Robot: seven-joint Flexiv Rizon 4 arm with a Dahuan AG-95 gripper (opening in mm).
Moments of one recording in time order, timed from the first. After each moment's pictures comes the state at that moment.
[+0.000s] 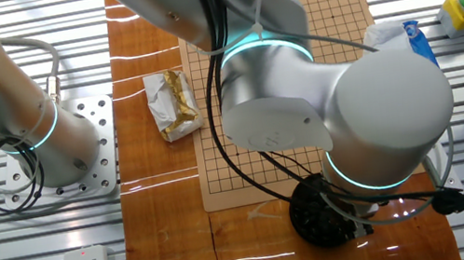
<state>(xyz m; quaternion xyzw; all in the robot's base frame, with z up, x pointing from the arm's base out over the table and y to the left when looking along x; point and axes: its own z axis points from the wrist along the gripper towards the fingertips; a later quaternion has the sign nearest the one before) 0.521 -0.235 0.054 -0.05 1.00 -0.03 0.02</state>
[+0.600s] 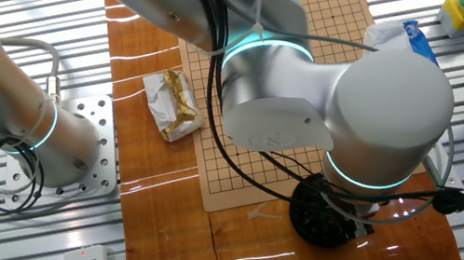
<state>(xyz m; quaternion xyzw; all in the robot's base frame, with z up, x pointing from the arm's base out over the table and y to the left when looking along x) 0.522 -0.236 0.053 -0.06 1.00 -0.03 0.02</state>
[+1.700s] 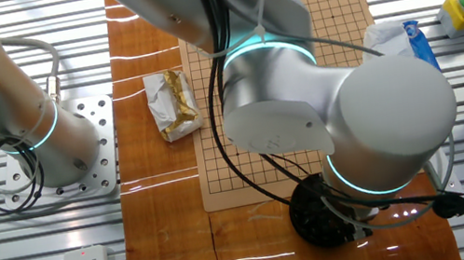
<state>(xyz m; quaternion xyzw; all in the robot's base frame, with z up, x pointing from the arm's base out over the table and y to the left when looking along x) 0.517 -0.238 0.053 -0.06 1.00 -0.03 0.02</state>
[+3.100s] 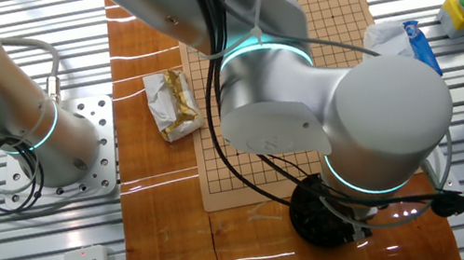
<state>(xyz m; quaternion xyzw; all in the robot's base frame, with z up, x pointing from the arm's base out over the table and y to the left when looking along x) 0.517 -0.235 0.055 -0.07 1.00 -0.03 0.02</state>
